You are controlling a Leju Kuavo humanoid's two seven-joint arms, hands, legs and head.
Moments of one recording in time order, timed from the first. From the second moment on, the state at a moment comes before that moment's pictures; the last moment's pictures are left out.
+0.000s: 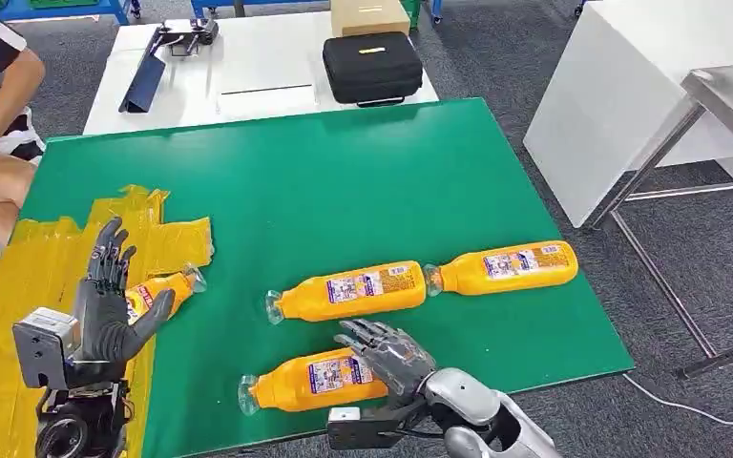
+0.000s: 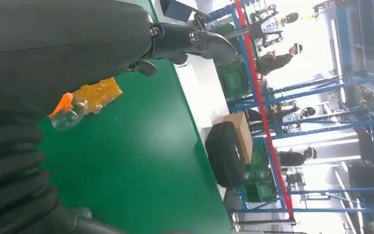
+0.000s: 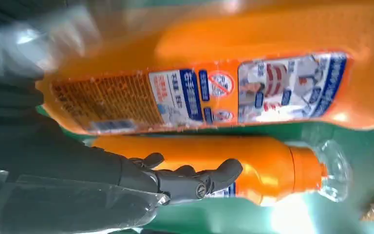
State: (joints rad) left arm 0.00 0.03 -0.13 -1.72 -0.13 0.09 -0.36; right arm -0.08 -0.22 0.72 -1.57 0.95 0.11 0.03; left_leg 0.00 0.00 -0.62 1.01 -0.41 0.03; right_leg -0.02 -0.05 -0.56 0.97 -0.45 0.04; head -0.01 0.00
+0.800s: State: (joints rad) left arm -0.02 0.03 -0.16 -1.72 -0.13 0.12 -0.34; right arm -0.14 -0.20 0.76 -1.45 1.02 0.20 0.11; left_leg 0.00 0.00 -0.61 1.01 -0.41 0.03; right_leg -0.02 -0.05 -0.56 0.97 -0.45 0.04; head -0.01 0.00
